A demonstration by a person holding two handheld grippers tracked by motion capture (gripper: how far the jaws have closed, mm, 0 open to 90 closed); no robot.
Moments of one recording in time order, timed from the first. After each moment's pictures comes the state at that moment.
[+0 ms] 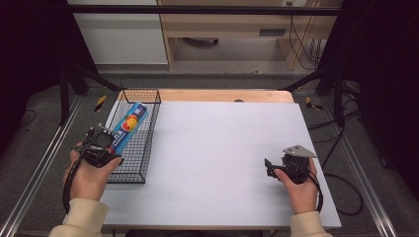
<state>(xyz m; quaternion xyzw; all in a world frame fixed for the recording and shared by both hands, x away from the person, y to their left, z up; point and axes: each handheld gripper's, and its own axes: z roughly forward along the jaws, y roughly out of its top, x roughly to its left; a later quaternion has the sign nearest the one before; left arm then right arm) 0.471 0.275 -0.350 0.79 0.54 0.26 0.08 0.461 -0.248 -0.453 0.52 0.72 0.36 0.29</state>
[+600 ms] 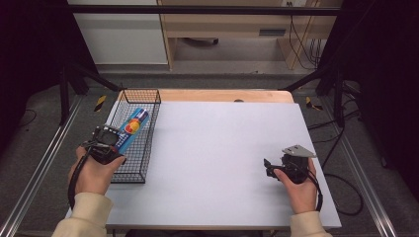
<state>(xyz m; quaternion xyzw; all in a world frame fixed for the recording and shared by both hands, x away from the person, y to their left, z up) 0.486 0.271 -0.361 0.80 0.54 0.24 0.05 0.462 -0.247 -0.453 0.52 0.72 0.36 0.29</state>
